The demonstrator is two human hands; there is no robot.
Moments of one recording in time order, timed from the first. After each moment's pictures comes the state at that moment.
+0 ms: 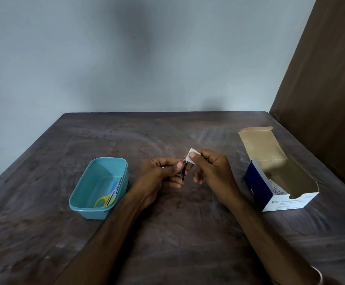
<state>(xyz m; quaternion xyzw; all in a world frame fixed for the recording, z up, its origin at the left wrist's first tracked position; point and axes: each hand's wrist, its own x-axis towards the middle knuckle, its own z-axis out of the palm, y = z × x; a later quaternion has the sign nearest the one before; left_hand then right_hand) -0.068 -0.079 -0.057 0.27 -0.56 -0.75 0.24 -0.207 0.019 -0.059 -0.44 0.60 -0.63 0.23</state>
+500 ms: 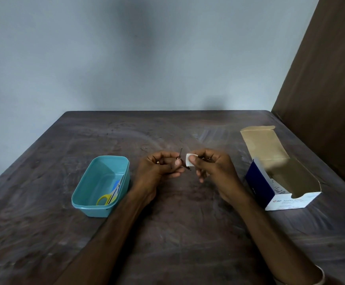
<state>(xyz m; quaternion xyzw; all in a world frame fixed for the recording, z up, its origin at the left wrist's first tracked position) -0.070 -0.079 -0.056 0.28 -0.51 -0.75 0.32 -0.213 0.020 -0.060 -0.39 0.59 -0.64 0.30</state>
